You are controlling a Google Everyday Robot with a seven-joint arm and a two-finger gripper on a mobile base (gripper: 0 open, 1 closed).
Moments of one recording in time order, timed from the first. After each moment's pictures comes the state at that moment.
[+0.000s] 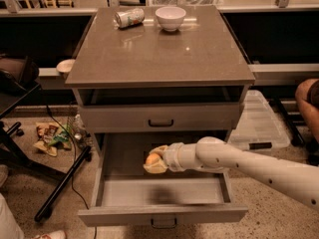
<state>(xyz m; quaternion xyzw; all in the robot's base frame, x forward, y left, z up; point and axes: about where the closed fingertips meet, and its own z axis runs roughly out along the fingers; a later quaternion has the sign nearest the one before) 0.570 0.023 0.528 -0.48 0.74 0.26 0.39</state>
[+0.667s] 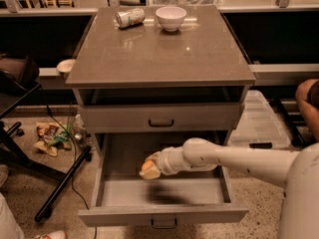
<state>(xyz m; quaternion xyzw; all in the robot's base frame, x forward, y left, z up) 0.573 0.040 0.471 -0.50 0.76 0.25 0.33</state>
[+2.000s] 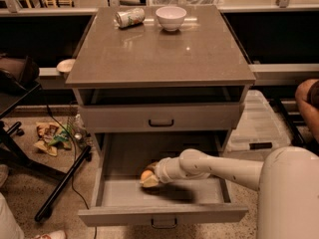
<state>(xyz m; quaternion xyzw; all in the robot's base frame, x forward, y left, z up) 0.583 0.053 0.375 -0.50 0.75 0.28 0.32</state>
